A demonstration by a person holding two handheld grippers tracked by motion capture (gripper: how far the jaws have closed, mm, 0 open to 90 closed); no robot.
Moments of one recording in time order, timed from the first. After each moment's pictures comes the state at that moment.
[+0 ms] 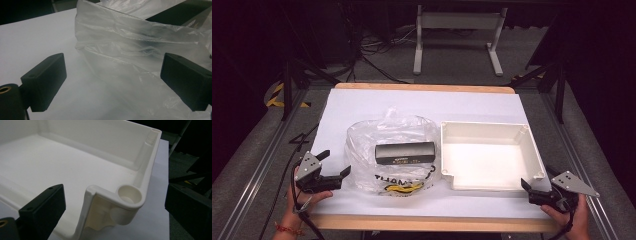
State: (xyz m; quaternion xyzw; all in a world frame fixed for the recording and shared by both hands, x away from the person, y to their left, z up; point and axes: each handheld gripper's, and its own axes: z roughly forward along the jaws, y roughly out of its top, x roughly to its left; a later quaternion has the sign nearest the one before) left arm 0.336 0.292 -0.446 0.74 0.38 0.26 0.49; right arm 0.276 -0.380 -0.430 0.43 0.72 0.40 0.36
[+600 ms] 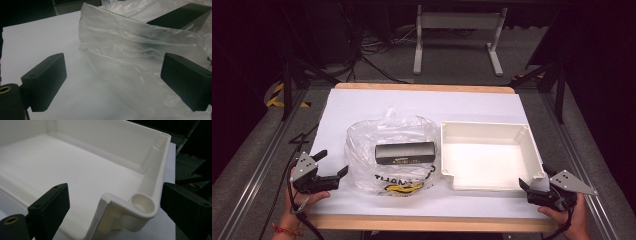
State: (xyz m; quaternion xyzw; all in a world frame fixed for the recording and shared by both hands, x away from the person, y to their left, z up) left arm 0.333 0.298 -0.445 0.74 0.38 0.26 0.50; right arm 0.276 -0.373 -0.424 0.42 0.74 0.40 0.35
